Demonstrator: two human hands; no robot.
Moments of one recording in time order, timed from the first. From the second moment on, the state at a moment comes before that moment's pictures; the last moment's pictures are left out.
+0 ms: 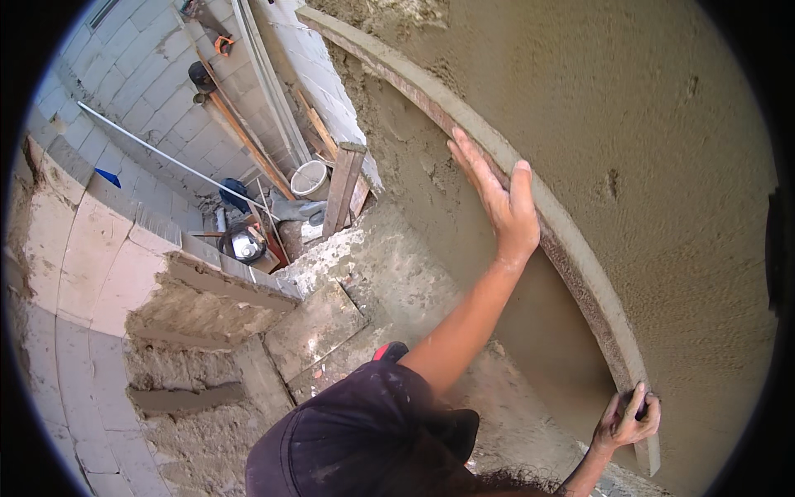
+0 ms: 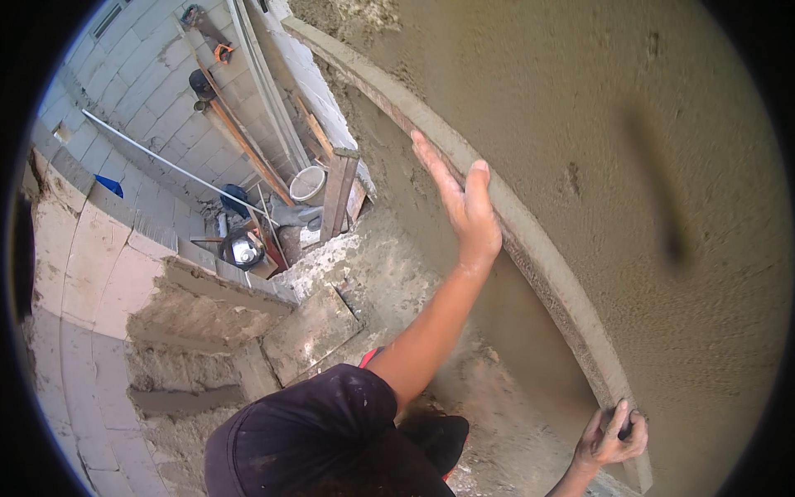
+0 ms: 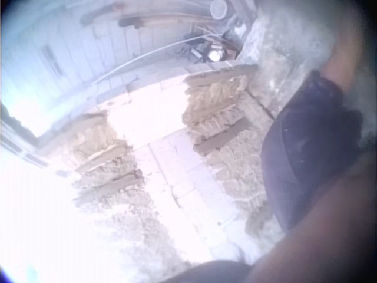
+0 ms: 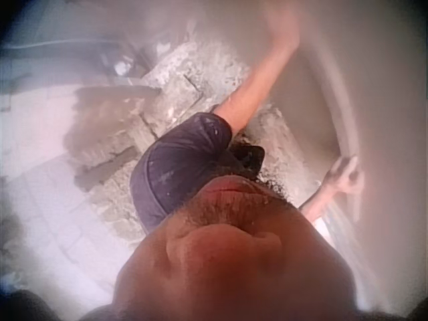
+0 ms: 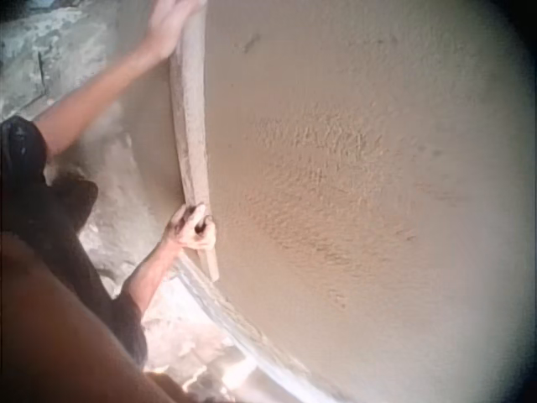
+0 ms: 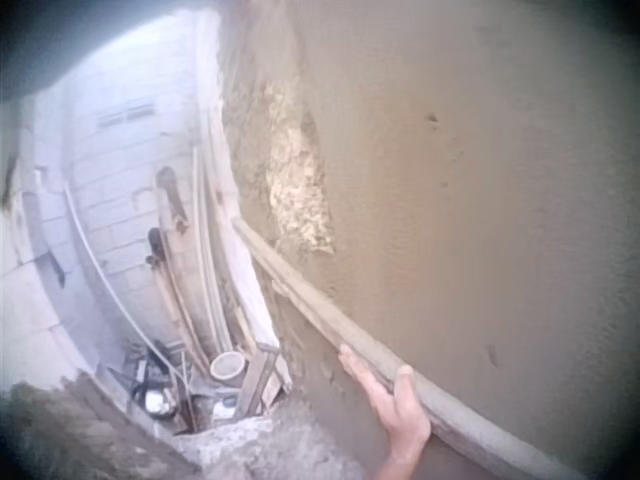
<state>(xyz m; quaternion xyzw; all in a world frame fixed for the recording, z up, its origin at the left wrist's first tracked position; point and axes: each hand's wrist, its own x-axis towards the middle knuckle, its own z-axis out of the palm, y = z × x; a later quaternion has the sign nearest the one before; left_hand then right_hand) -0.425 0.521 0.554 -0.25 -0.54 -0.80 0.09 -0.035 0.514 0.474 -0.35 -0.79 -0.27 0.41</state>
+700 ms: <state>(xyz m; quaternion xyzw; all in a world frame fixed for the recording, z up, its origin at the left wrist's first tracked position) -0.509 0.563 0.618 -0.26 -0.50 -0.78 0.28 -0.105 0.533 0.506 -0.33 -0.74 -0.35 0.48</state>
